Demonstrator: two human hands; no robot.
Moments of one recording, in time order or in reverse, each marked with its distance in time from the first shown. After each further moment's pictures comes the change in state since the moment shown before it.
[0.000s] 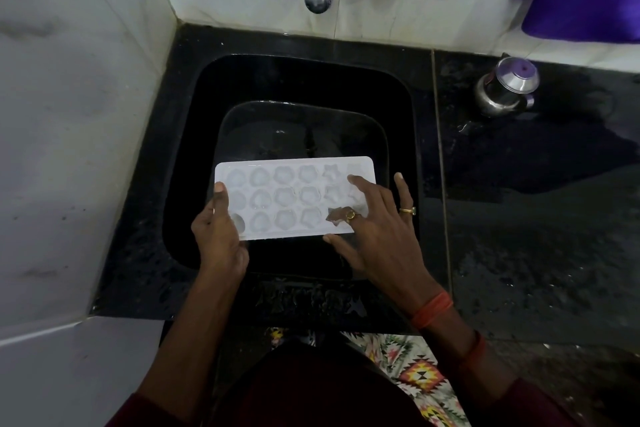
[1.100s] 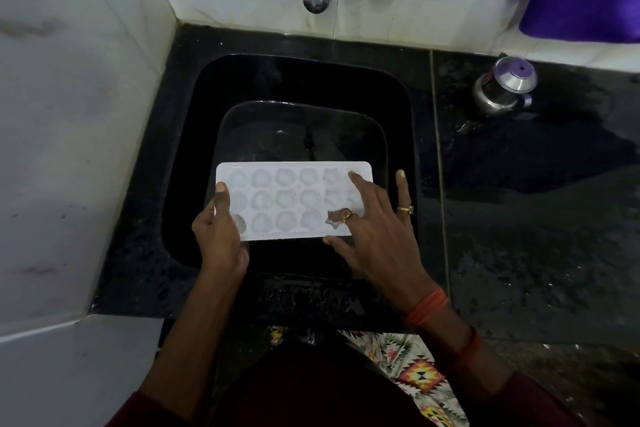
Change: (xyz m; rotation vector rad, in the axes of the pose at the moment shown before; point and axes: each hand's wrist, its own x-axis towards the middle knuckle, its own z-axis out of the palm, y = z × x) left_hand -0.001 -0.005 0.000 0.030 -0.011 0.040; right_hand 0.000 -0.004 -0.007 -0.062 -0.082 0.035
